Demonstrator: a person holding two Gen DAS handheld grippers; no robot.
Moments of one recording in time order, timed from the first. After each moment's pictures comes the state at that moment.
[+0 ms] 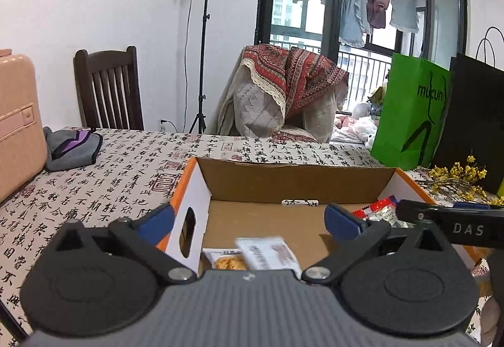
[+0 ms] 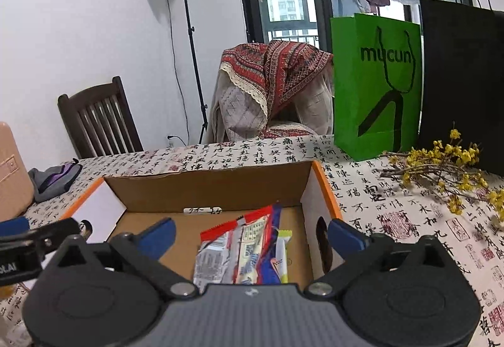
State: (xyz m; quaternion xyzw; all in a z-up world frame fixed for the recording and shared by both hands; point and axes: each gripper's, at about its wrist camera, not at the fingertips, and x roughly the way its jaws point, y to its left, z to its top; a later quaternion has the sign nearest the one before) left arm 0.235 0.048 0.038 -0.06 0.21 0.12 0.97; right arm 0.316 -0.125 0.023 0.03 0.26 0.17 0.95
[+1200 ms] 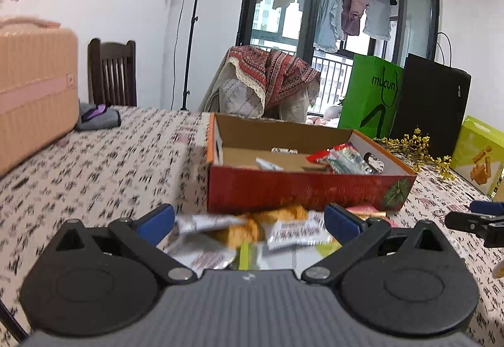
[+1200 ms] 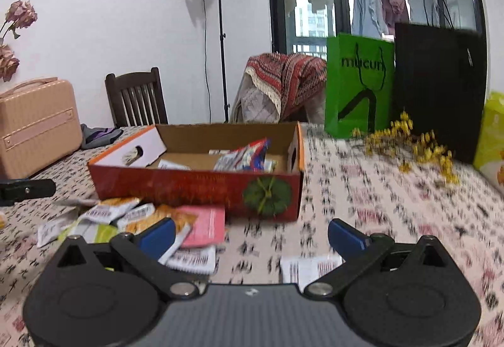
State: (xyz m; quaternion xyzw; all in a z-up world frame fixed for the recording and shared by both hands) left arm 0.055 0.059 0.012 -0.08 0.20 0.07 0.97; right arm 0.128 -0.213 0.002 -0.01 0.23 0.22 0.95
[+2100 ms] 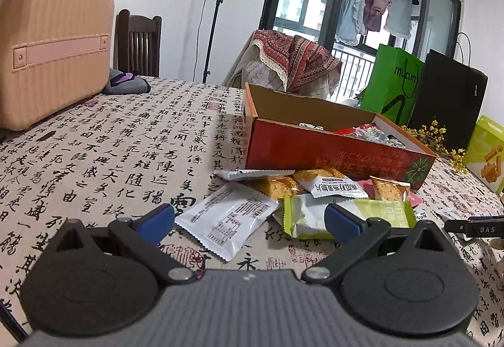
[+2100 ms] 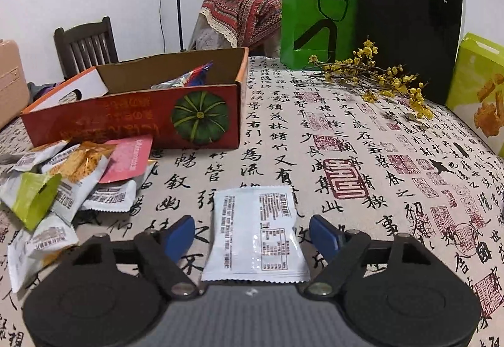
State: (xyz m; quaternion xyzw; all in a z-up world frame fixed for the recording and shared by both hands) left arm 0.025 0.086 -0.017 -0.11 0.22 0.09 0.96; right arm 0.165 -0.227 -0.046 -0.03 0.33 0.14 0.93
